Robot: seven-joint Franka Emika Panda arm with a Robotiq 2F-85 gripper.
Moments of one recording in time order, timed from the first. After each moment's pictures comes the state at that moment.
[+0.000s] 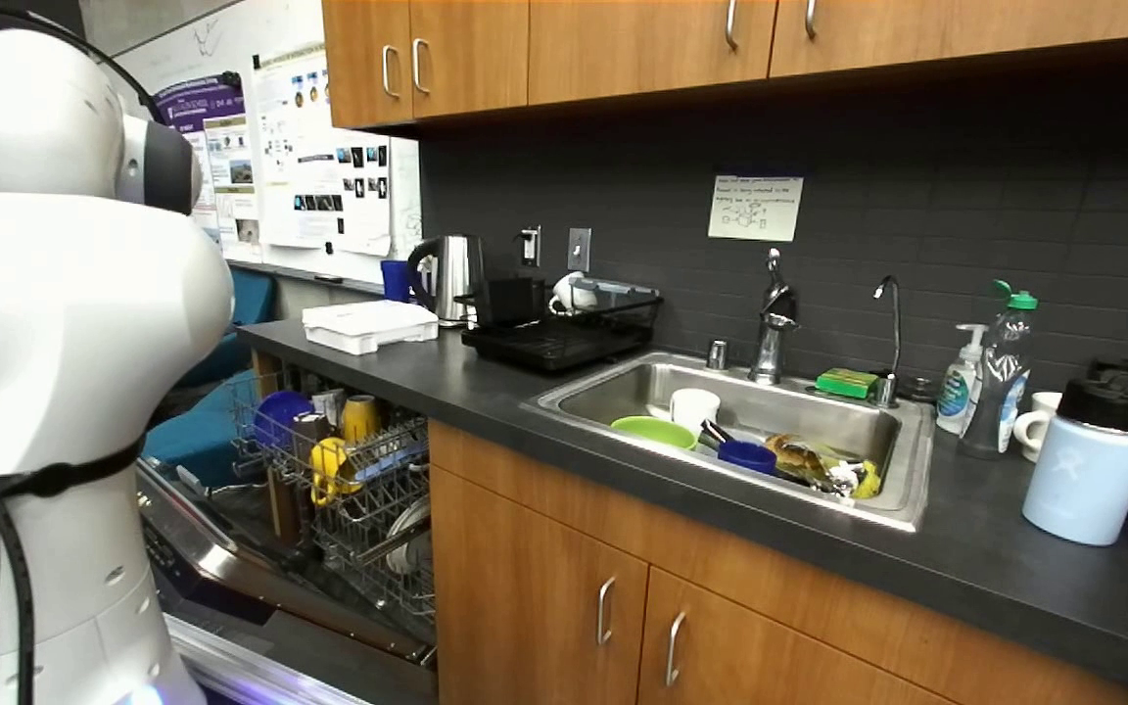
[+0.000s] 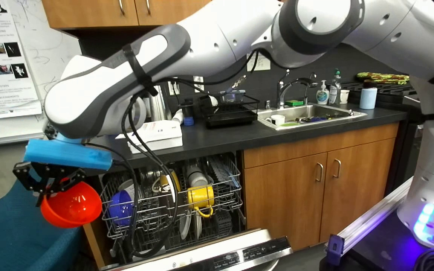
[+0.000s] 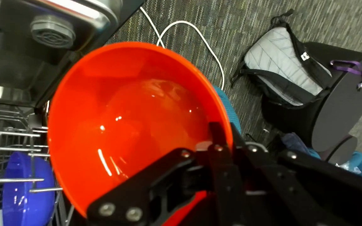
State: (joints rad) arm 0.85 1.01 0.20 -1.06 0.11 2.60 0.70
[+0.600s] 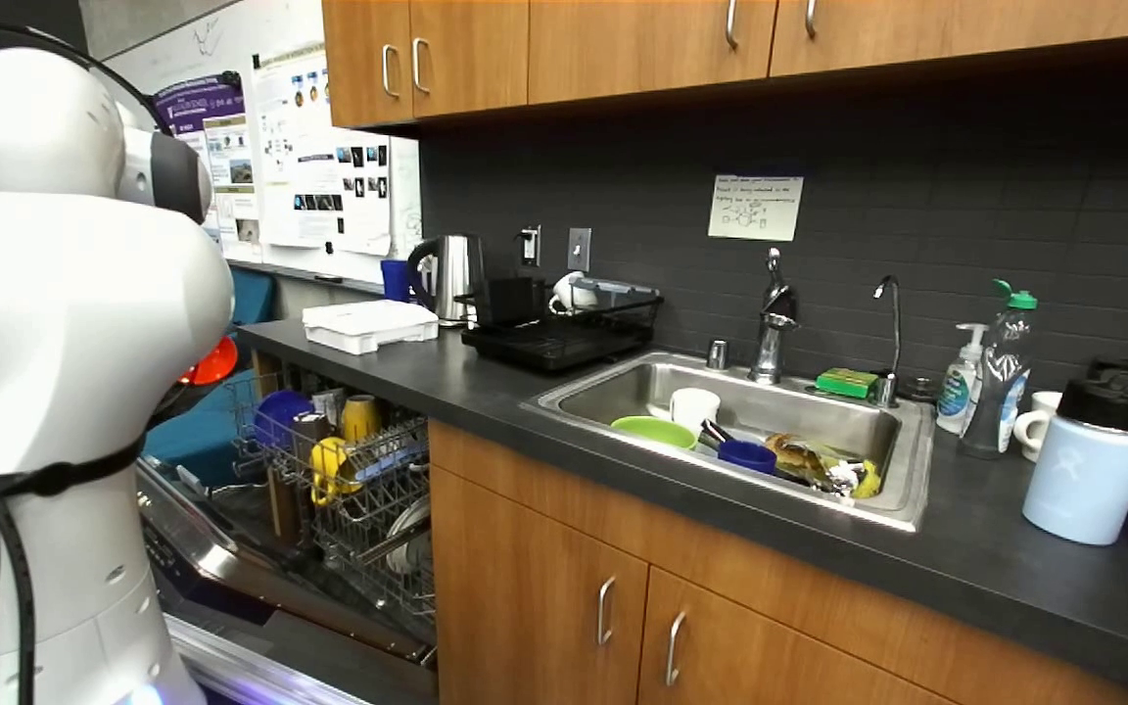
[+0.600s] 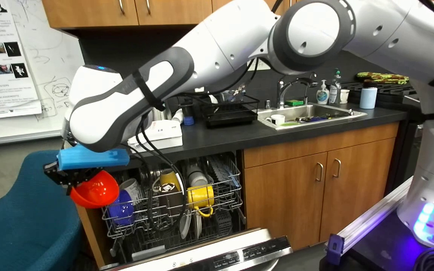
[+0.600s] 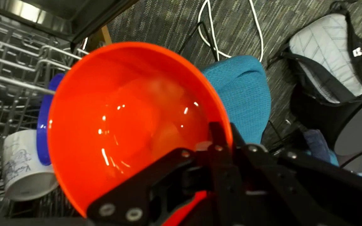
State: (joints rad) arm 0.85 1.07 0.09 -1.00 -0.03 2.60 0.64
